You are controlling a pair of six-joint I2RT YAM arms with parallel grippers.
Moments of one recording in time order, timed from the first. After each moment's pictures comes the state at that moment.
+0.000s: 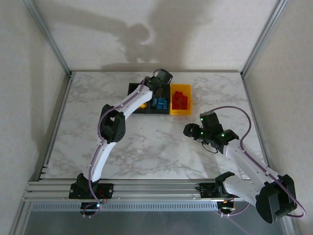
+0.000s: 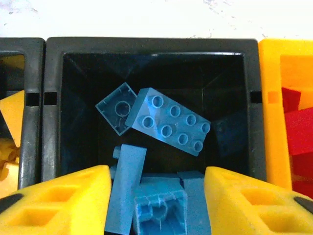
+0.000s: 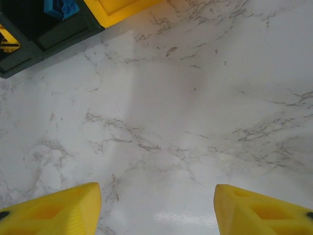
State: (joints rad) left arm -0.59 2.42 2.26 -0.81 -0.27 -0.52; right arm 0.47 1.03 0.69 -0.55 -0.12 0.74
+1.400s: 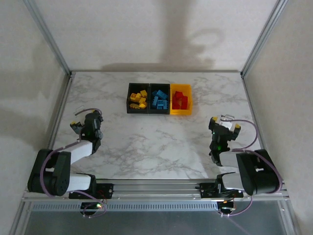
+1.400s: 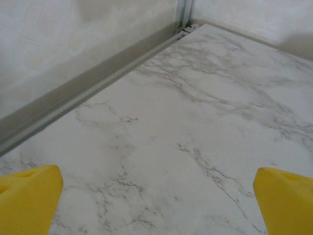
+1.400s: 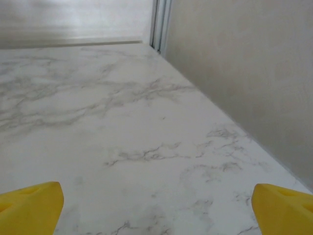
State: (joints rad) left arm -0.09 1.35 0.34 0.61 -0.70 -0.35; right arm 0.20 1.36 0.14 0.95 0.62 0.05
